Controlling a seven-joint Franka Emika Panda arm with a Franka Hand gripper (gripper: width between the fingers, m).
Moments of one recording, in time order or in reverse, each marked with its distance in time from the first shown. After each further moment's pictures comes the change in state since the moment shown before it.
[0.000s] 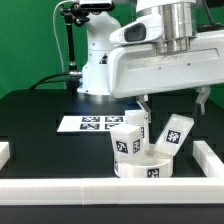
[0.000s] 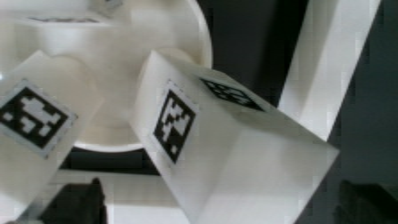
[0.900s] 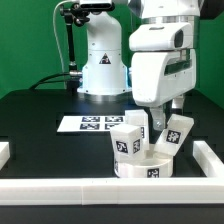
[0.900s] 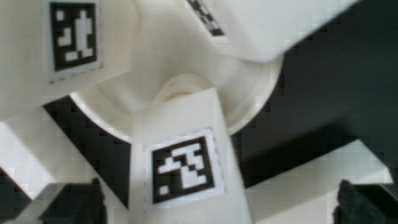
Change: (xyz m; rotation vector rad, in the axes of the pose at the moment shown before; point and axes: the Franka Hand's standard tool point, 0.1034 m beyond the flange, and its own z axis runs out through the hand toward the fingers) arm -0.023 0.002 0.015 -0.031 -0.093 -0.726
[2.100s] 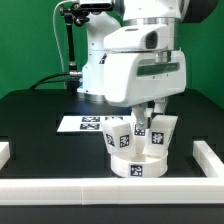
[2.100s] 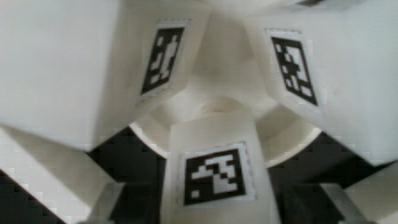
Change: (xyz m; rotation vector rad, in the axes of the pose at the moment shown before) arm -0.034 0.019 0.006 -0.056 0.041 0.264
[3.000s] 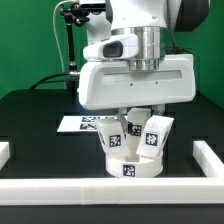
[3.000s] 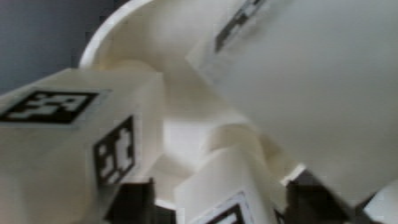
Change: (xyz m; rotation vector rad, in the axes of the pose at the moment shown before) arm -0.012 0.000 0.008 0.006 -0.008 0.423
